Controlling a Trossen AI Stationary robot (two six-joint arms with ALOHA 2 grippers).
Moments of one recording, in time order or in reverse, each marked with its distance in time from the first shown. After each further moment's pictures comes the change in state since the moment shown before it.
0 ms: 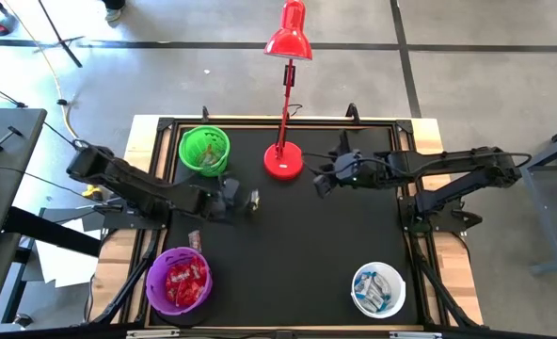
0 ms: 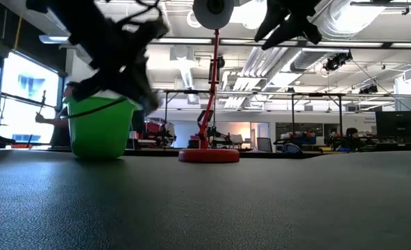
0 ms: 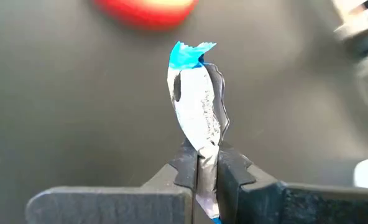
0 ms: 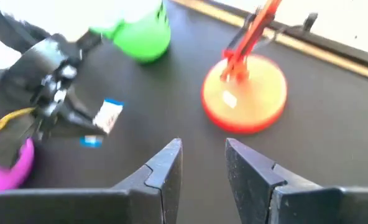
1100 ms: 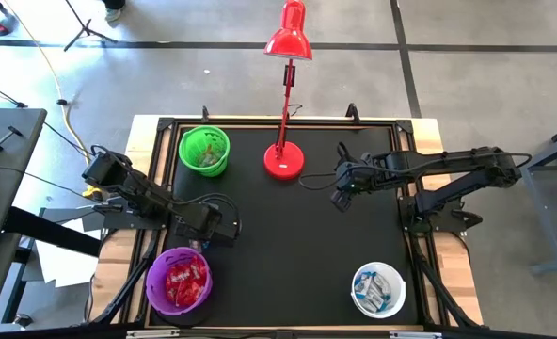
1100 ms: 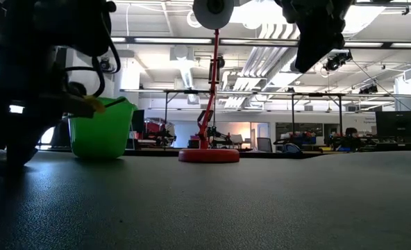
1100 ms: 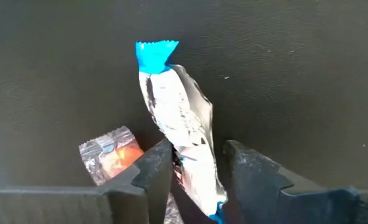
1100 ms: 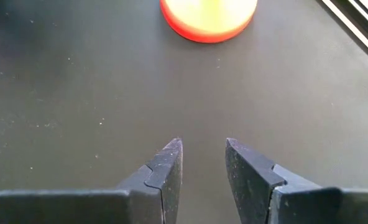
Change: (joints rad) left arm -0.101 0.164 0.000 -0.549 0.522 -0.444; right arm 0.000 0.000 0.000 -0.378 -0.119 -0.143
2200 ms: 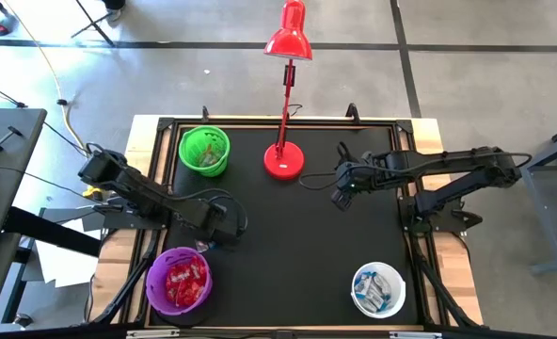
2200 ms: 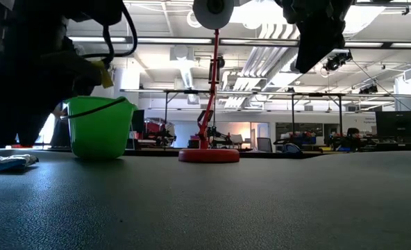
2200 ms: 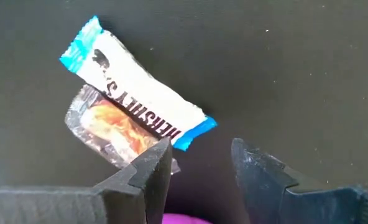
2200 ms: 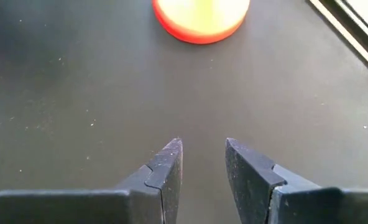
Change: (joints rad) left arm 0.000 -0.046 0.092 -0.040 0.064 0.183; right arm 0.000 0.000 0.001 -0.013 0.018 -0.008
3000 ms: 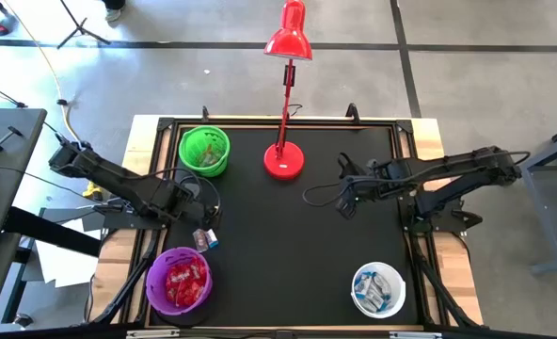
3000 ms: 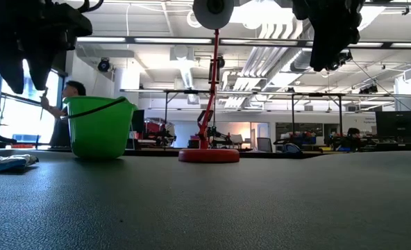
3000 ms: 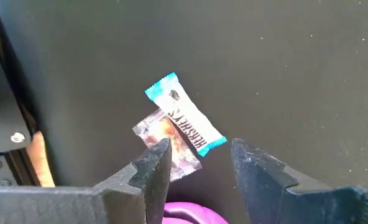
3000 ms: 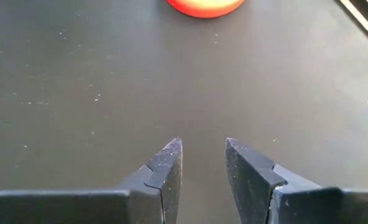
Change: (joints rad) left arm 0.000 -0.369 0.000 -0.255 -0.192 -0.176; right arm 0.099 0.000 0.003 -0.089 0.023 0.122
